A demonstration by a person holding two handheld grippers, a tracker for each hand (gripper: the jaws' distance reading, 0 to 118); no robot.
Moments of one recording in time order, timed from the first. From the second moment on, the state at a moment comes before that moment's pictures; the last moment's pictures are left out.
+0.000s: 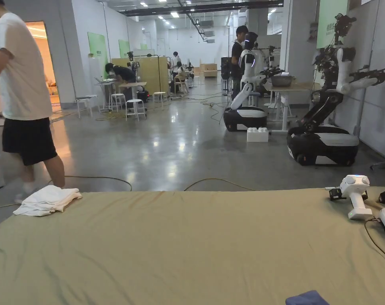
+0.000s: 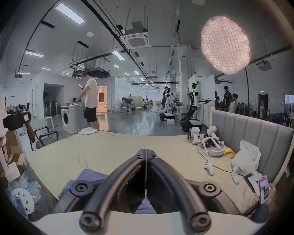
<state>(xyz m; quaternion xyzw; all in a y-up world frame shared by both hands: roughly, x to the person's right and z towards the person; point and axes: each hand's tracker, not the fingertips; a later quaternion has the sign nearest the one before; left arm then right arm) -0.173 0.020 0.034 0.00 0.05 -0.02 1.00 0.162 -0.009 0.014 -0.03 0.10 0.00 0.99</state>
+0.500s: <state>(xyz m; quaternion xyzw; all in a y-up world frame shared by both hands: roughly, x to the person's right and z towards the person) -0.198 -0.018 -0.040 -0.14 -0.01 0.05 0.99 0.170 -0.031 -0.012 -0.08 0.09 -0.01 0.99</state>
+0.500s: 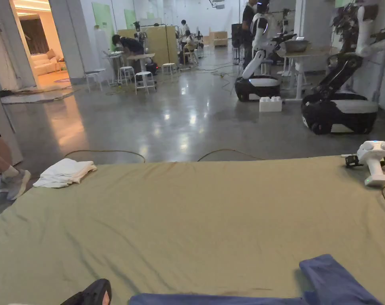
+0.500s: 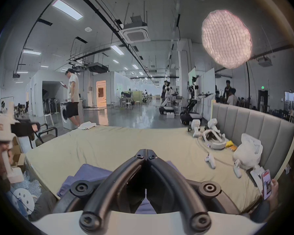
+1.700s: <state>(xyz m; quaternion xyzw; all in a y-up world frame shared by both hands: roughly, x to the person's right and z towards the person) -0.251 -0.290 -0.359 -0.50 0.06 0.01 0.86 0.291 -0.188 -0.291 -0.43 0.04 -0.09 0.90</state>
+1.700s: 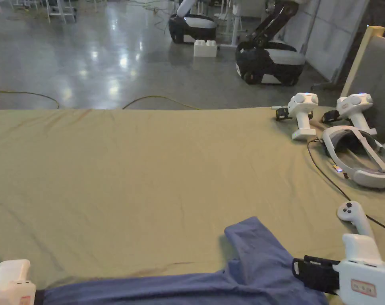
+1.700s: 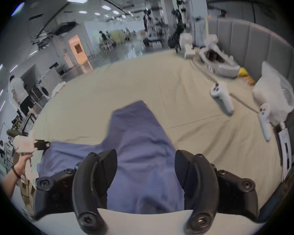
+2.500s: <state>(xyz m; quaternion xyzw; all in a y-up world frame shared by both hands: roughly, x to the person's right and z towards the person) -0.296 -0.155 -0.158 -0.40 -0.03 0.13 0.91 0.287 -0.148 -0.160 -0.42 0.02 -0.05 0.91</state>
